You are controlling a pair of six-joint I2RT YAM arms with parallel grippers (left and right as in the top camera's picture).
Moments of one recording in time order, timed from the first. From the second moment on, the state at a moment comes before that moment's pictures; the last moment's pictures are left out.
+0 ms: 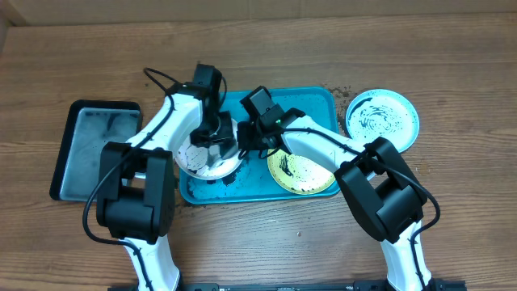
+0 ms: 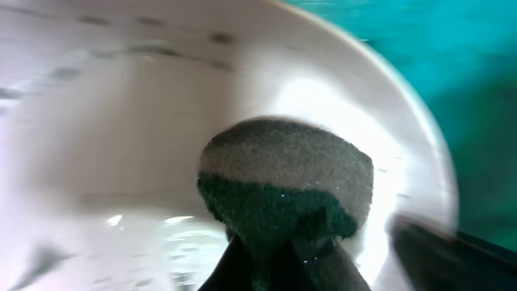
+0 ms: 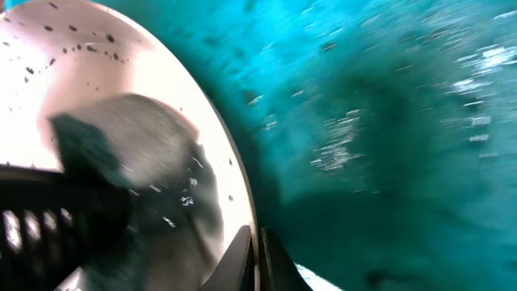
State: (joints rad) left arm -0.19 2.01 1.40 -0.86 0.06 -0.37; right arm 0.68 2.17 1.49 -0.39 -0.21 0.60
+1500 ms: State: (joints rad) left arm 0.50 1.66 1.66 -1.22 0.10 -0.47; right arm 0.94 1.84 1.72 -0.44 0.91 -0.26
